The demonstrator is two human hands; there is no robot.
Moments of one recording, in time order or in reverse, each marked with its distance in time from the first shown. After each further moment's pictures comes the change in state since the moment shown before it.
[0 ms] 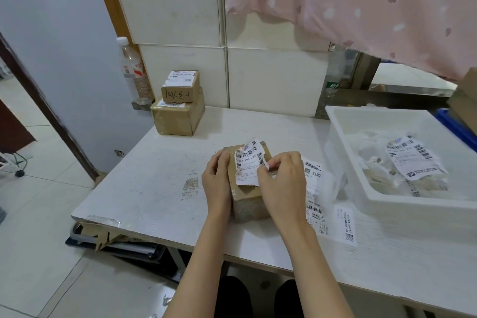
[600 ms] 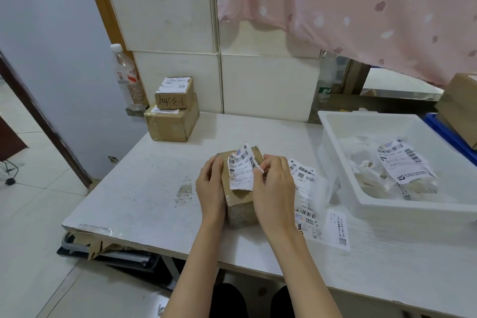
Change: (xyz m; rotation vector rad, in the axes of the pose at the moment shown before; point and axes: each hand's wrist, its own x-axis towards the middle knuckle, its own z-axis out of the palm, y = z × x) left_hand -0.001 0.000 0.001 0.031 0.005 0.041; right_hand -0.004 -0.008 0.001 0.051 -0.008 -0.042
